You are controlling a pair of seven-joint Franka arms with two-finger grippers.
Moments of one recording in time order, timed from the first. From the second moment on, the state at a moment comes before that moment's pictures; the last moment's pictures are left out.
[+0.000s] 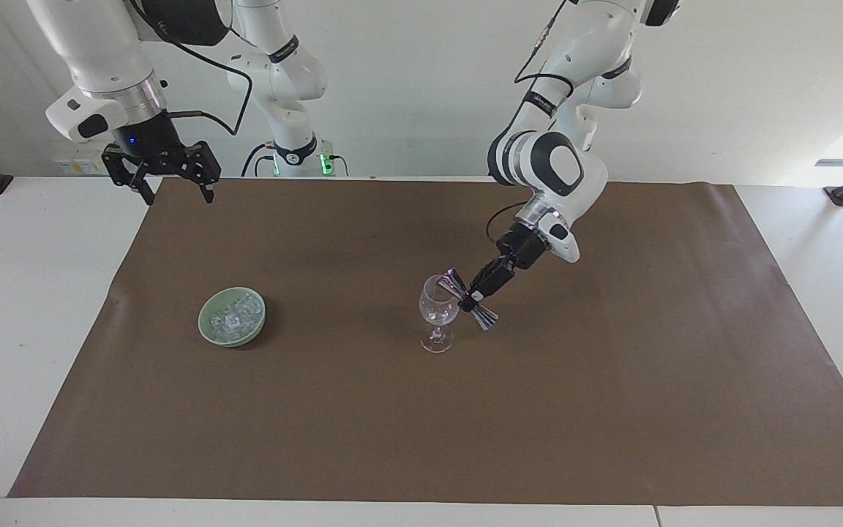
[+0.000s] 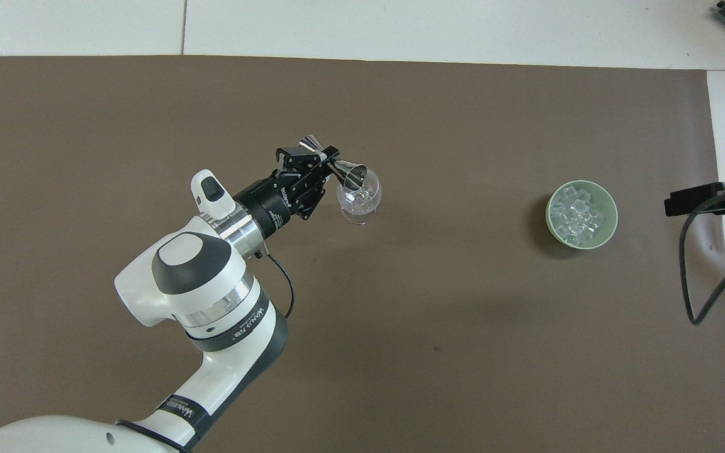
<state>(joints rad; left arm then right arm) -0.37 0.21 -0.19 -1.96 -2.24 2.77 0.38 -0.09 -0.05 0.05 -1.63 -0.02 1.64 -0.10</state>
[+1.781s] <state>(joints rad) -0.39 0.21 -0.19 -1.91 -2.24 2.89 0.51 -0.09 -0.05 0.05 -1.63 -0.02 1.64 -0.10</state>
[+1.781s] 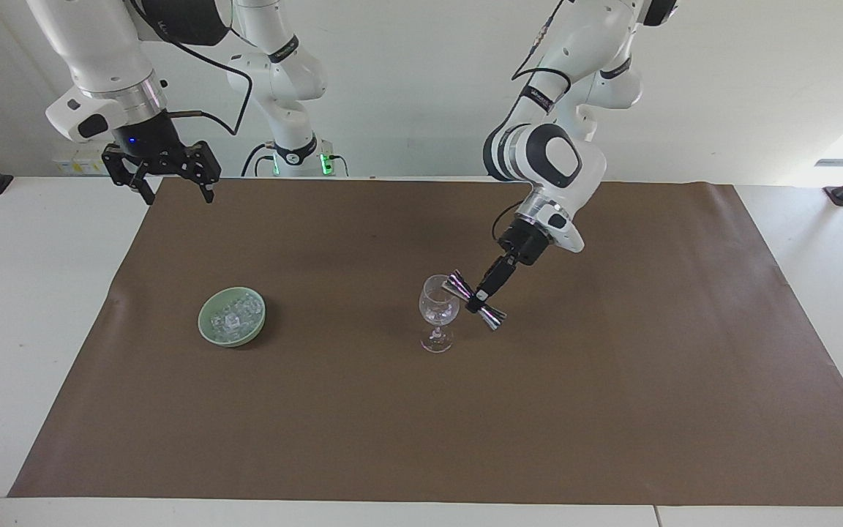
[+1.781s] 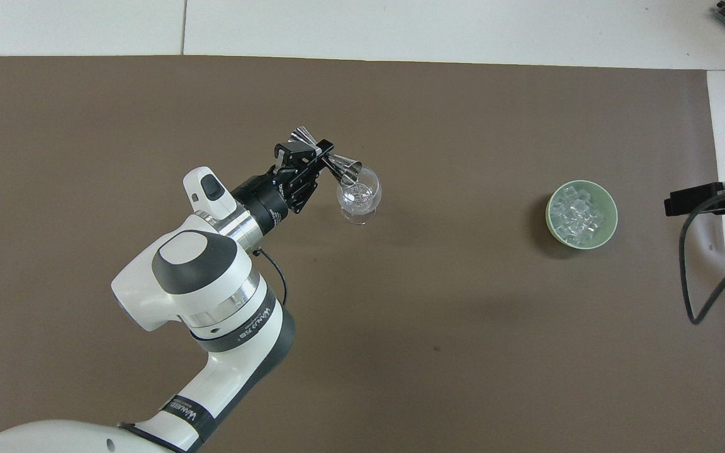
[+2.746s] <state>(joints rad) -0.41 0.21 -0.19 -1.88 -2.24 2.98 0.59 -0.09 -0.05 0.05 -1.63 -0.02 1.64 -0.10</state>
